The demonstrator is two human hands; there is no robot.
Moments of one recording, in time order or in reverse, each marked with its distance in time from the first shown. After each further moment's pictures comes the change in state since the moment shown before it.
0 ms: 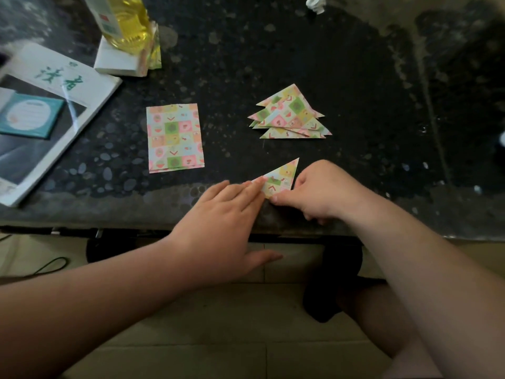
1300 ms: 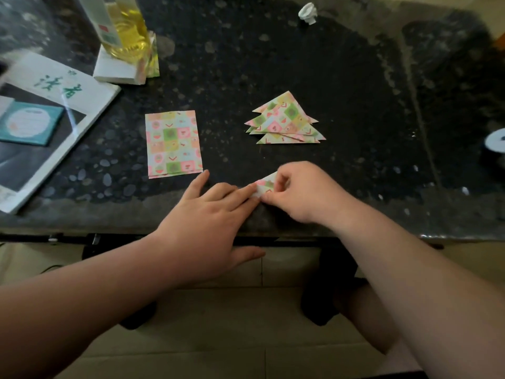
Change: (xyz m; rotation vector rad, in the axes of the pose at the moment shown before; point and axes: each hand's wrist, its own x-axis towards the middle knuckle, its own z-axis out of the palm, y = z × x) left_hand -0.006 -0.019 -0.005 0.089 -0.045 0.009; right_hand 0.003 -0.004 0.012 0.036 0.169 -0.194
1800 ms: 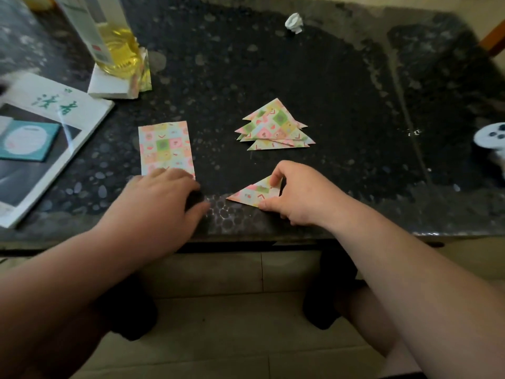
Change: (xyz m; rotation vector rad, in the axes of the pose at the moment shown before) left_hand -0.009 -0.035 -0.034 -0.198 0.044 -0.346; right_hand -0.003 0.005 -0.009 0.048 -0.067 0.060
